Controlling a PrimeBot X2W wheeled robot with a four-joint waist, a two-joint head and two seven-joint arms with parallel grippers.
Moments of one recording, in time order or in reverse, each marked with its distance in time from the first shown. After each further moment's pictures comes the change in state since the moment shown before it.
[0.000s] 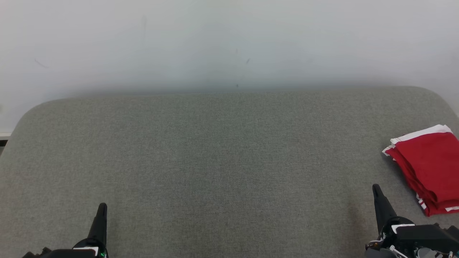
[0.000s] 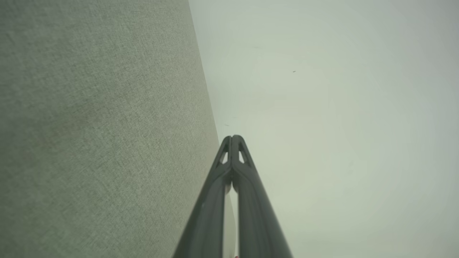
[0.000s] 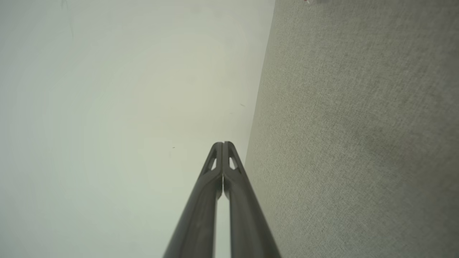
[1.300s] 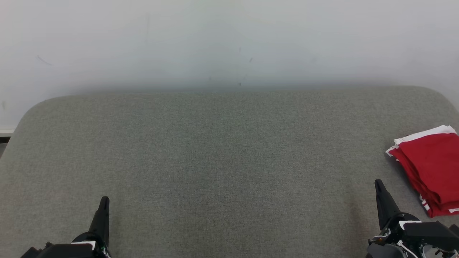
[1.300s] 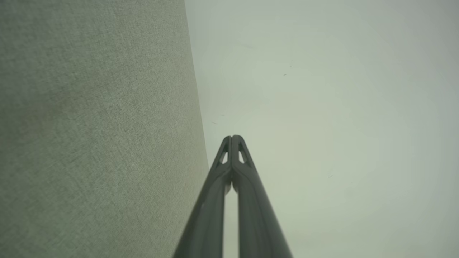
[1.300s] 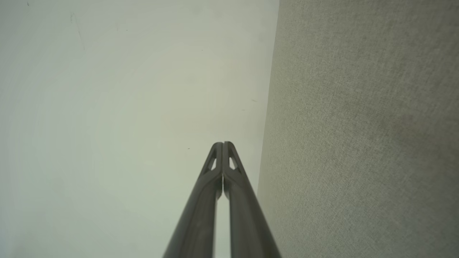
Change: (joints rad) left arm -0.027 -0.002 -0.002 0.003 -0.100 0.000 0.029; right arm -0.012 0.000 -0.017 -0.013 0.108 0.000 0.030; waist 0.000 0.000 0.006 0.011
